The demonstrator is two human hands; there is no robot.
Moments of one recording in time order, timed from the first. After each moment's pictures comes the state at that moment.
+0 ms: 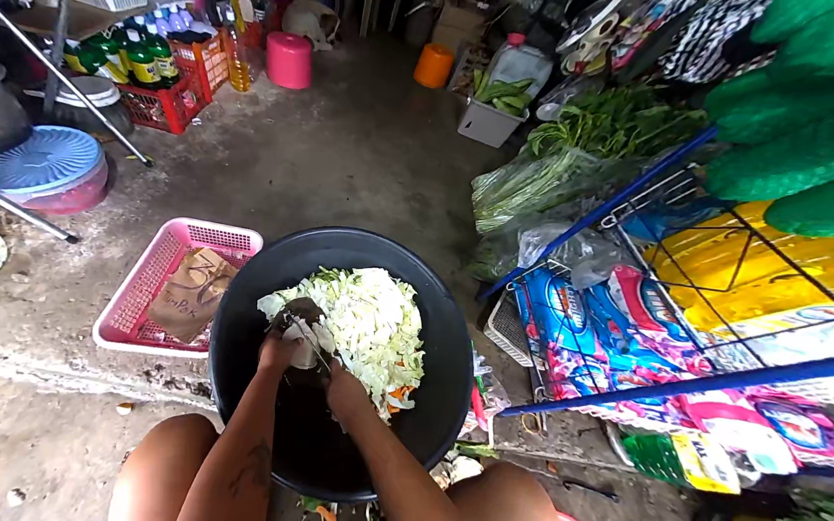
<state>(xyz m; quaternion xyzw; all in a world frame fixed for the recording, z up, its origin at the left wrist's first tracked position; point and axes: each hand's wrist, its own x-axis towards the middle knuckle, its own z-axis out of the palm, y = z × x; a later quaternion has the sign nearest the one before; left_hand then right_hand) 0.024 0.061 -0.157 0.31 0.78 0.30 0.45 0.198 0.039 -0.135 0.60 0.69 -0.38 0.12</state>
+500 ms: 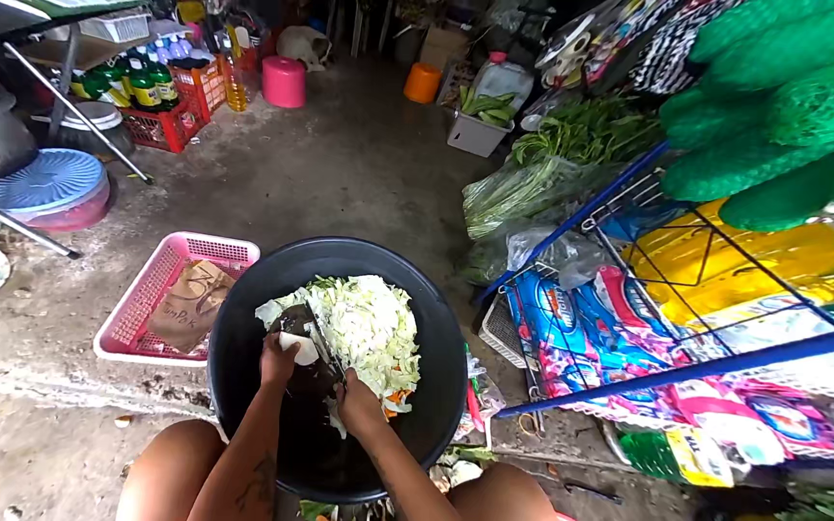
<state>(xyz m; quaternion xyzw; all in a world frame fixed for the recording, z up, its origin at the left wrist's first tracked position) 0.040 0.054 -0.157 0.28 0.75 0.43 0.42 0.226 0.022 -0.095 0.63 0.67 -0.38 0.08</state>
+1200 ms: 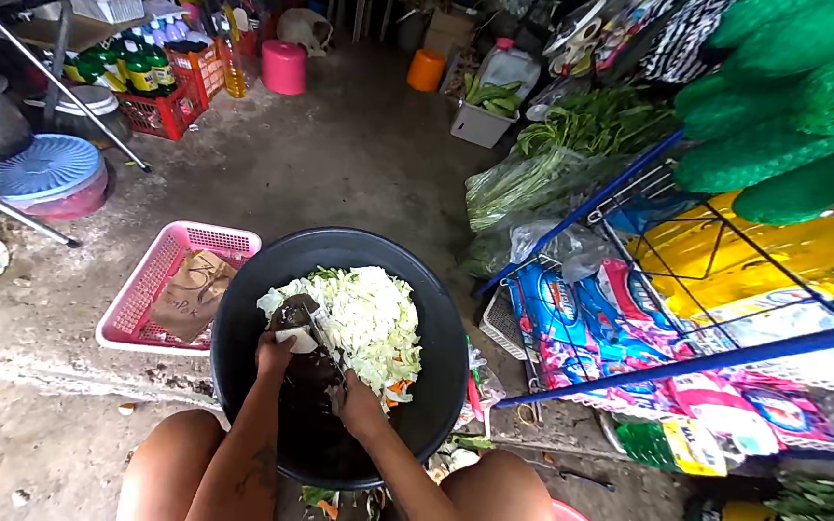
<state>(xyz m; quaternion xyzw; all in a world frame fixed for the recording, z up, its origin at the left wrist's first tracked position) 0.035 0.048 -0.157 0.19 0.77 0.43 0.44 0.230 0.007 -0.108 0.62 0.68 -0.38 0.09</state>
